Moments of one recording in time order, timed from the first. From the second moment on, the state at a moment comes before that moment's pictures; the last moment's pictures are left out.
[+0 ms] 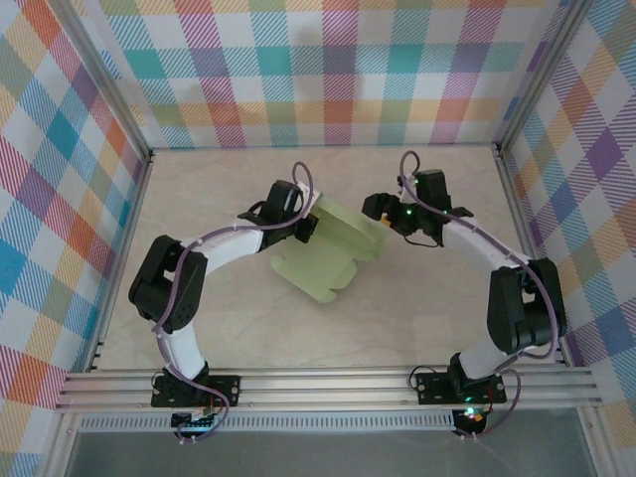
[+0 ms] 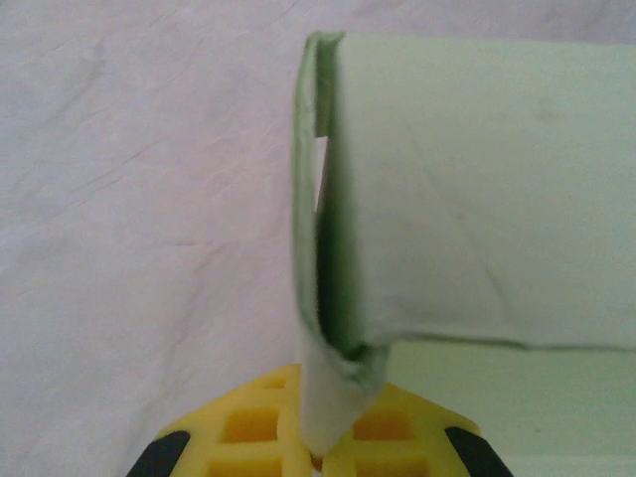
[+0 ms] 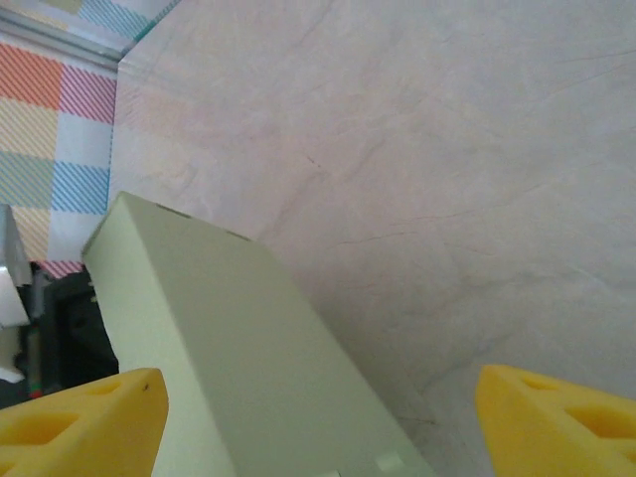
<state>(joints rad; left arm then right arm) -0.52 1.80 1.20 -0.17 0.08 0.04 0.26 1.55 1.04 -0.23 -0.52 0.61</state>
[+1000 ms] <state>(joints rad) -0.52 2.35 2.10 -1.48 -0.19 0.39 0.25 1.50 0.90 -0.25 -0.47 0.54</state>
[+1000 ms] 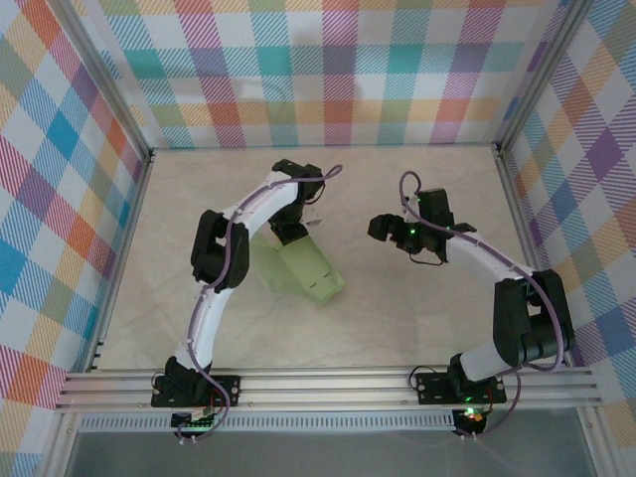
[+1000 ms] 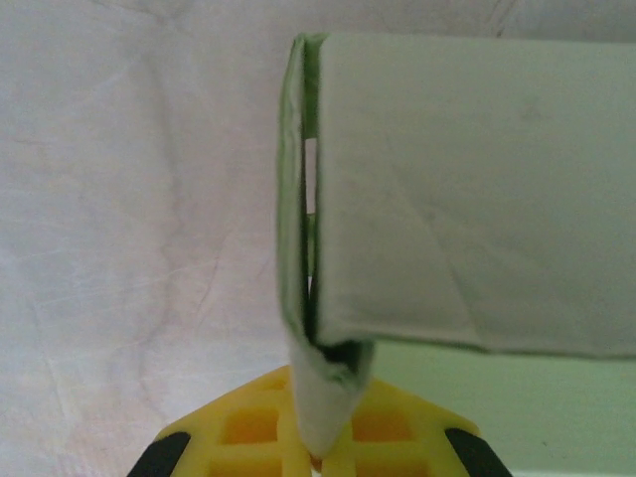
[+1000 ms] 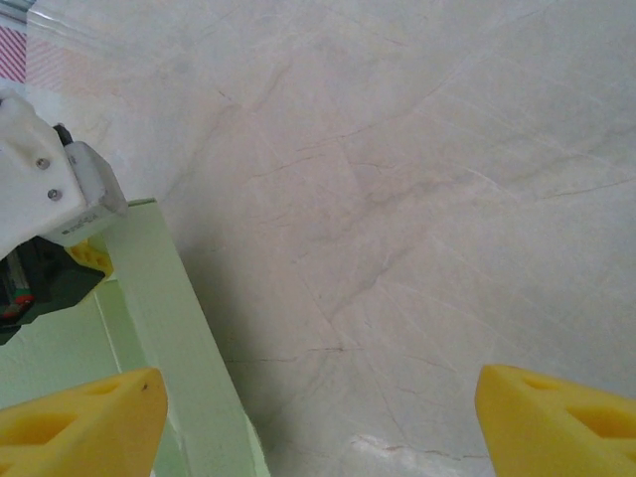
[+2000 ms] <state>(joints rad) -0.58 2.53 2.26 -1.58 -0.47 0.33 0.23 1.59 0.86 -0.16 -0.53 0.57</state>
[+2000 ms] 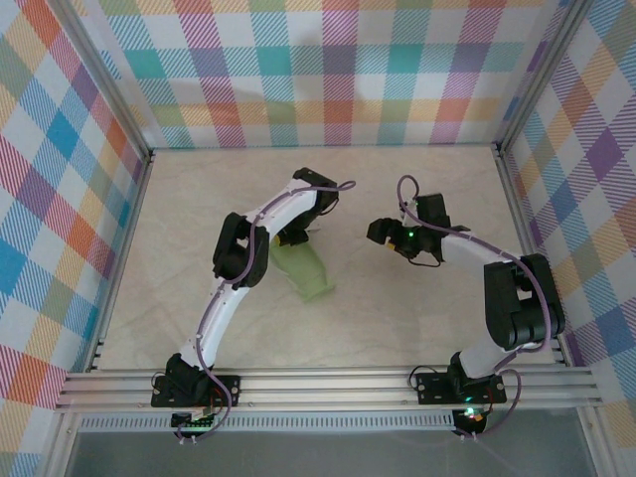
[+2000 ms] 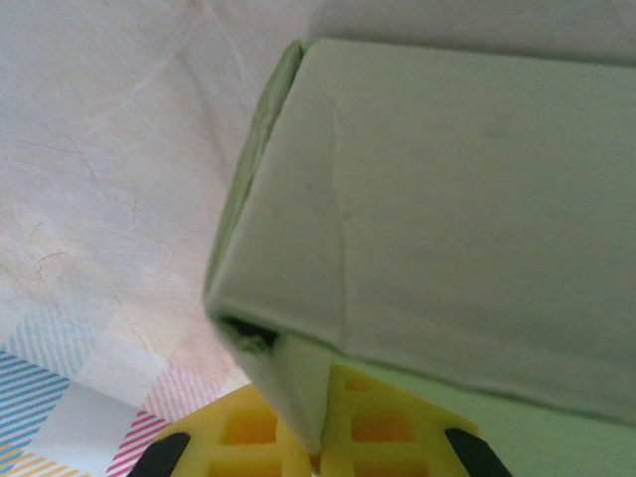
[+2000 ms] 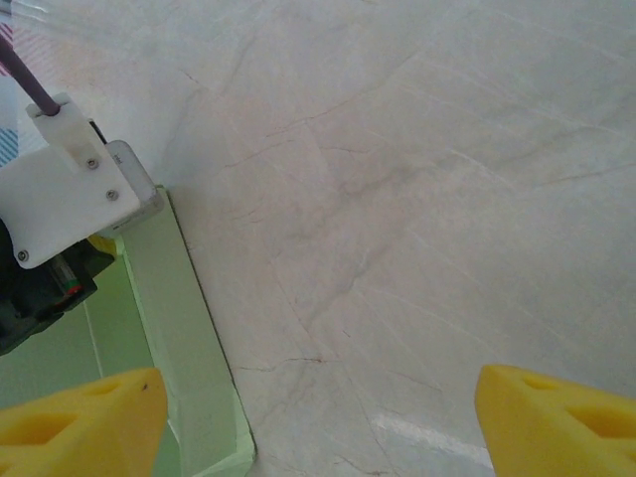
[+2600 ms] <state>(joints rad) -0.57 2.55 2.30 -1.50 -0.38 0.31 0.21 1.59 0.83 -0.12 -0.53 0.59</state>
